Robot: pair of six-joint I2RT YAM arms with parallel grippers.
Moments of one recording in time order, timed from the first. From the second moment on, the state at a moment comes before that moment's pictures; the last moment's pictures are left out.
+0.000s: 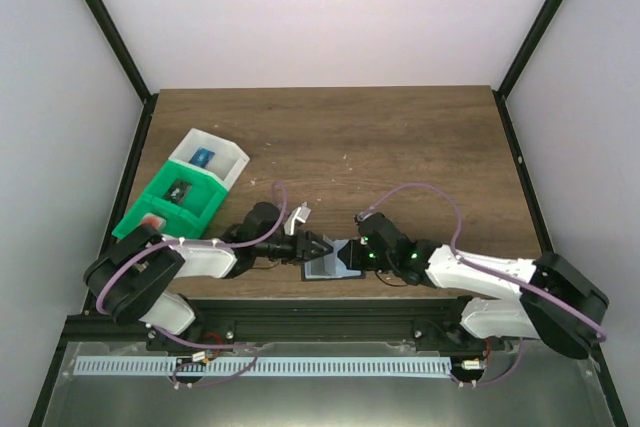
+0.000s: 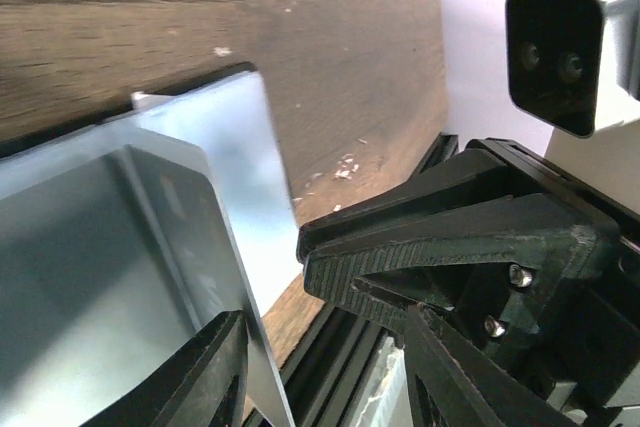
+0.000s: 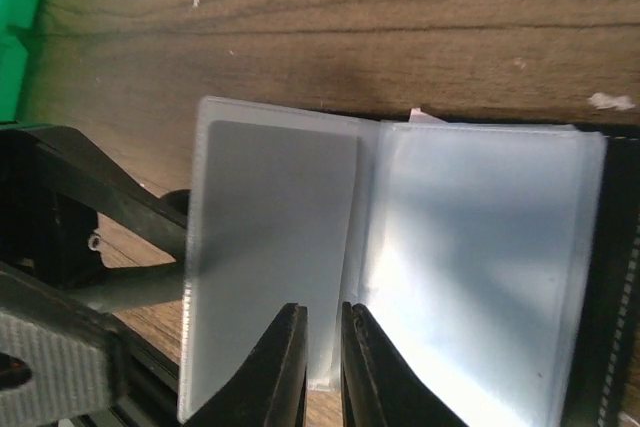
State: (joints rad) left arm -0.74 1.49 0.39 0.55 0.67 -1.01; right arm 0.92 1.23 0.47 -0.05 -0.12 0.90
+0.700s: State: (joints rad) left arm -0.81 1.60 0.47 0.64 0.69 -1.06; right arm 0.92 0.93 0.44 -0.20 -0.02 0.90
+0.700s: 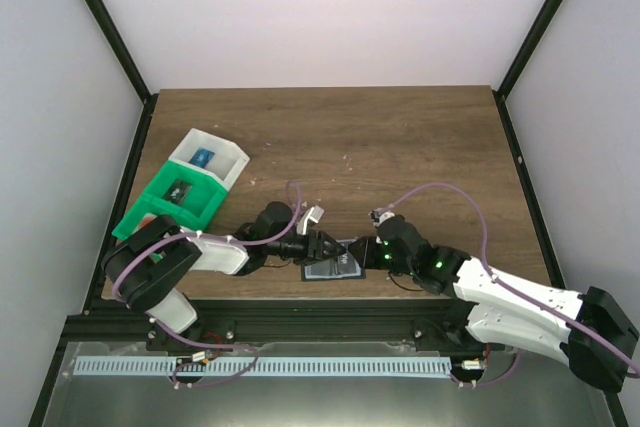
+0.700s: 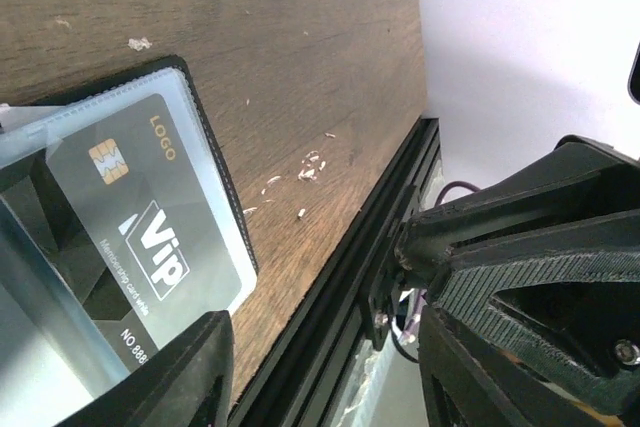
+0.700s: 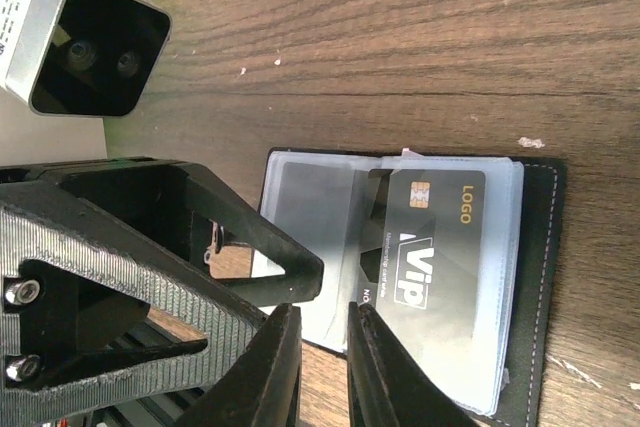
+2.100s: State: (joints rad) left arm -0.81 1.65 0.45 0.56 0.56 -1.00; right arm 0.87 1.30 0.46 -0.08 0.02 0.85
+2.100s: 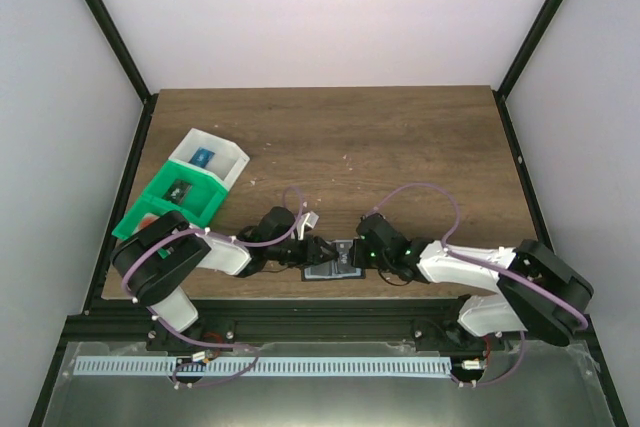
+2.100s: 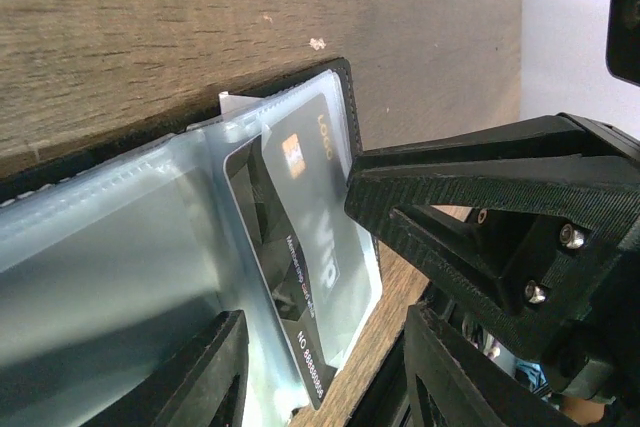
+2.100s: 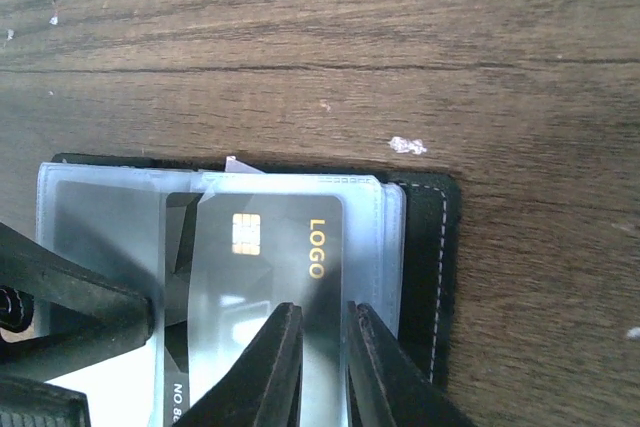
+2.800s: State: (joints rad) left arm -0.81 1.68 0.45 0.60 0.54 -1.04; right arm 0.87 1.28 0.38 0.06 0.00 0.90
